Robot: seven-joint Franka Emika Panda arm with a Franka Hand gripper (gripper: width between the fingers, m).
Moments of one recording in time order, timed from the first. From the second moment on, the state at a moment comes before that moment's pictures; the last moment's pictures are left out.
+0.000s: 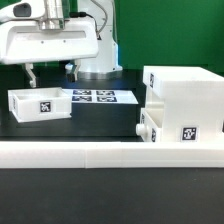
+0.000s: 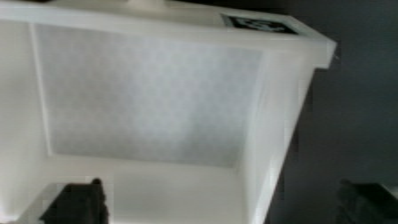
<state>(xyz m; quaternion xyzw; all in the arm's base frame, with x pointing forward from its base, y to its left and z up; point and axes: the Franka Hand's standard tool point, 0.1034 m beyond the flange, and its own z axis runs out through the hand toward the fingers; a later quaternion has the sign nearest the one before) 0.420 -0.112 0.054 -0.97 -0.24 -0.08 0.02</state>
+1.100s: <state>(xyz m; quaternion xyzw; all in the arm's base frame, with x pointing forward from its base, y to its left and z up) 0.400 -0.111 0.003 -0.97 -0.22 -0.10 0.01</state>
